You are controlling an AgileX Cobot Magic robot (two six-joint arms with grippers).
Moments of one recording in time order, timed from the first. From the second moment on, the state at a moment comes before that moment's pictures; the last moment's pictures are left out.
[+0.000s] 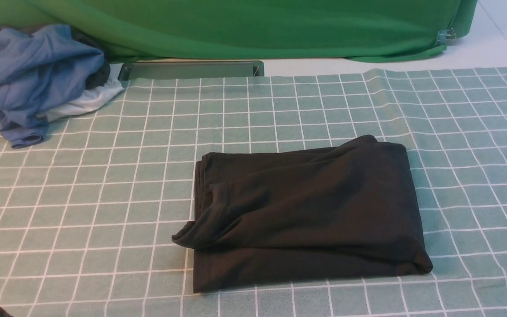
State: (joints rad) right arm 0.05 0.00 0.01 -0.04 0.24 -0.13; left arm 0.00 0.01 -0.06 -0.01 0.25 -0.21
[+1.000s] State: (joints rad) right arm 0.05 0.00 0.01 -0.04 0.24 -0.13; left arm -0.02 0.00 0.00 -0.01 0.25 -0.22
